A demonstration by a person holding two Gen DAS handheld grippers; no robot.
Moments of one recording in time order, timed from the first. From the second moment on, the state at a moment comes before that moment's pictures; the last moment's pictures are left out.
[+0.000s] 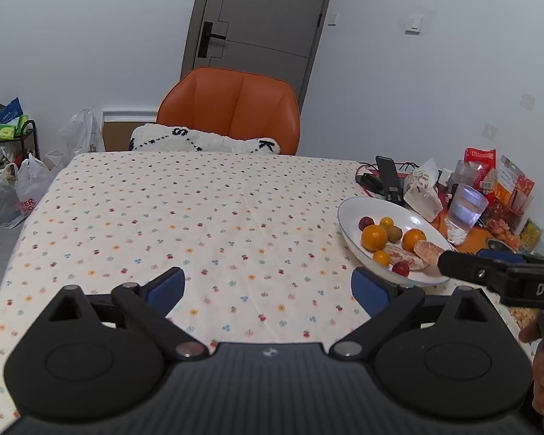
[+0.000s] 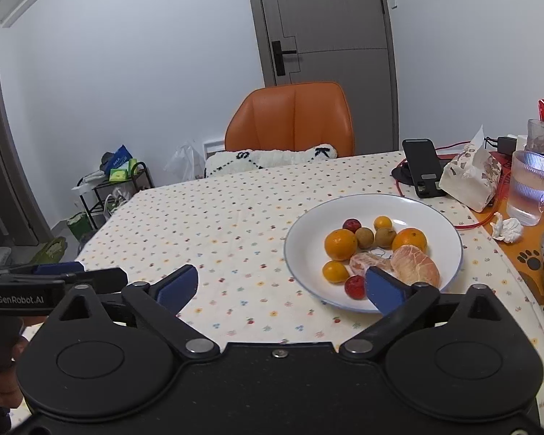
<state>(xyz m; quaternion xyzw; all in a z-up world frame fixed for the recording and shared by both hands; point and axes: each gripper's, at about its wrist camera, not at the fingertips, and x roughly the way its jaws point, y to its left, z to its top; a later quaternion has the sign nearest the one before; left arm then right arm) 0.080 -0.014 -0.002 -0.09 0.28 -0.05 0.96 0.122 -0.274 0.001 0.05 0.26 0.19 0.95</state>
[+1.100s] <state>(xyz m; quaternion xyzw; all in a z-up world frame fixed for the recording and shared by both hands) -0.009 0.003 0.013 -0.05 0.25 -0.05 0.96 0.042 -0.243 0.019 0.05 0.24 0.19 0.95</state>
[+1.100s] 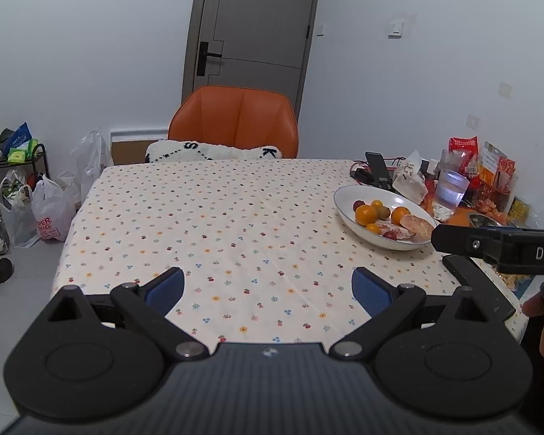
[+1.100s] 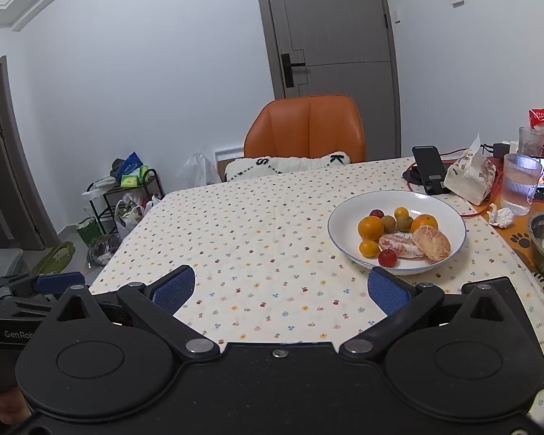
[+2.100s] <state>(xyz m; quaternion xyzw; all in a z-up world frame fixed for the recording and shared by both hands) 0.001 0.001 0.018 -0.04 0.25 -0.03 0.97 0.042 -0.247 0.018 0.04 0.24 0.19 0.95</state>
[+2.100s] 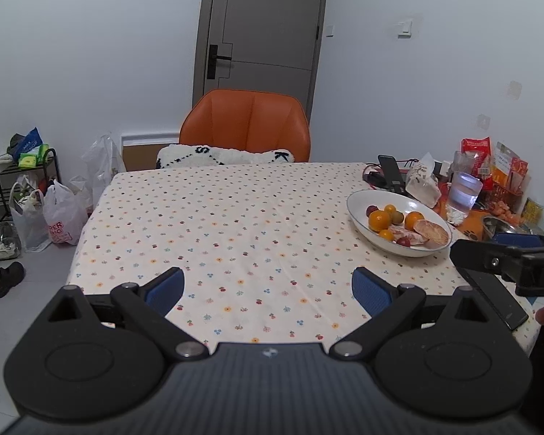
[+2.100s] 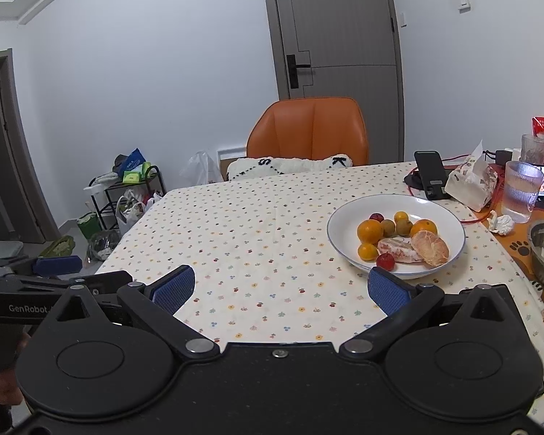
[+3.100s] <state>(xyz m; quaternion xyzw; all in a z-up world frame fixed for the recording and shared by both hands) 0.007 -0.006 0.018 -0.04 0.26 -0.01 0.96 0.049 -0.254 0.013 0.04 0.26 0.20 0.94</state>
